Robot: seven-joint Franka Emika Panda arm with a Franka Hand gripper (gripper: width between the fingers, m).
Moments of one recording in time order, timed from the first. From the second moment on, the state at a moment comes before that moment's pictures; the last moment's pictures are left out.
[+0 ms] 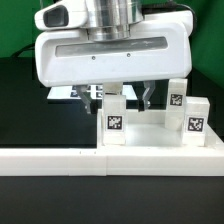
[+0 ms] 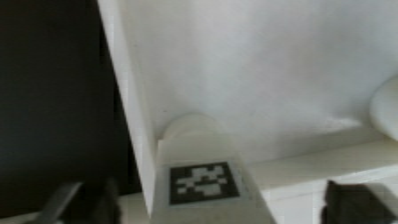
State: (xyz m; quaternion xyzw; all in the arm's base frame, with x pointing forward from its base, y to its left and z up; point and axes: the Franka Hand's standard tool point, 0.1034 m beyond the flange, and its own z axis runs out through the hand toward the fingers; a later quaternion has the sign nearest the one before) arm 0.659 -0.006 0.071 -0.99 0.10 0.00 0.06
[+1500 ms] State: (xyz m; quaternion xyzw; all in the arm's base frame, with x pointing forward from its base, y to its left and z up) arm 0.664 0.002 0.069 -0.69 0.71 0.05 0.14
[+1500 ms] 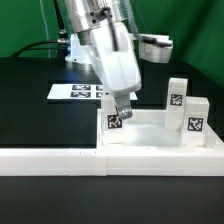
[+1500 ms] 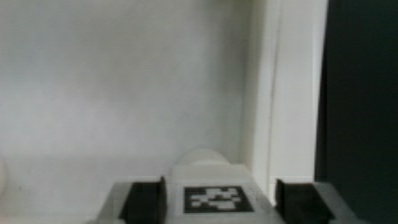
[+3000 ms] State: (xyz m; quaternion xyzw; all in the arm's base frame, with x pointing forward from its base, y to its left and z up) arm 0.662 -0.004 0.073 -0.98 0.17 0.02 0.09
